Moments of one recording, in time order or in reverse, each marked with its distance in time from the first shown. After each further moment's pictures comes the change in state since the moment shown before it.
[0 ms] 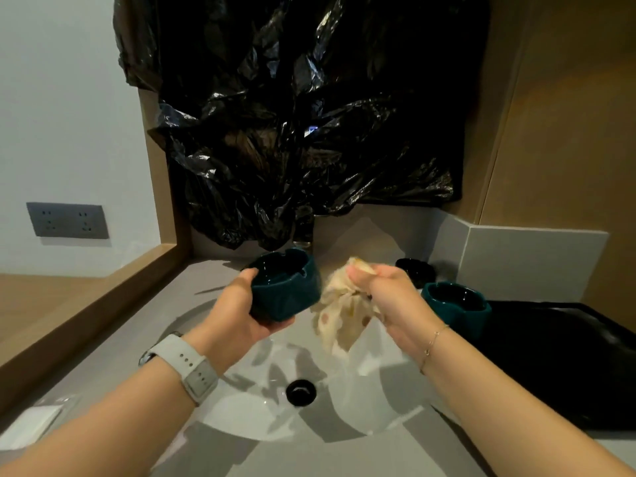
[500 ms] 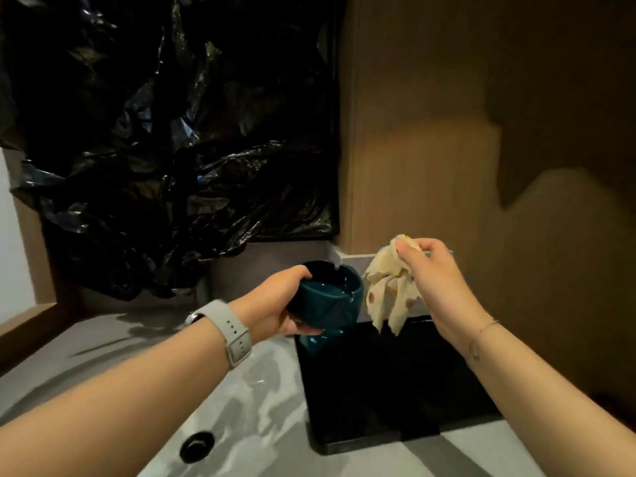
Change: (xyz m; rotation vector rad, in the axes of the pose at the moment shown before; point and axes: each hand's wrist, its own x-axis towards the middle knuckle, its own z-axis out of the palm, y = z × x) left_hand -0.055 -0.069 0.194 0.576 -0.422 0.008; right_hand -0.043 -0.053 -0.226 -0.034 0.373 -0.283
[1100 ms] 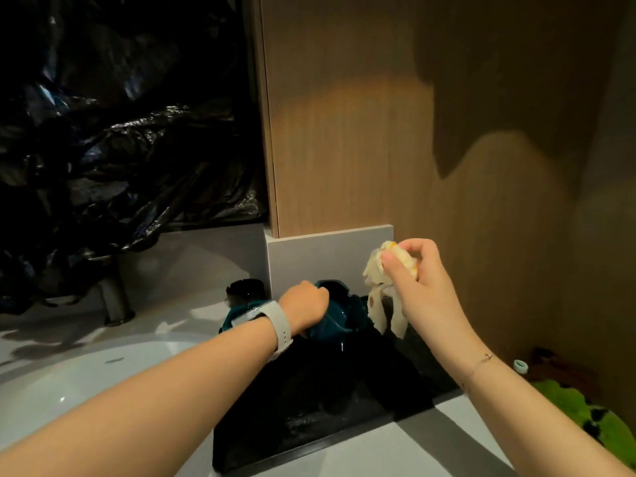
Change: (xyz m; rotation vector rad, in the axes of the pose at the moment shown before) left_hand 0.111 -0.055 0.124 1.029 0.028 0.223; right_hand 0.000 0.055 -0.078 -0.167 0.100 -0.127
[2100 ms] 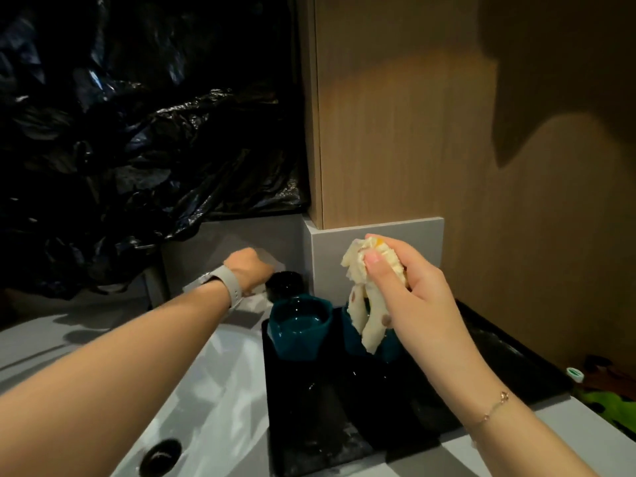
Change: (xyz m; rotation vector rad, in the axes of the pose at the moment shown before) left_hand 0.049 -0.108 -0.114 0.077 0.249 -0.143; right_hand -0.024 -0.020 0.076 0.177 -0.199 -0.106
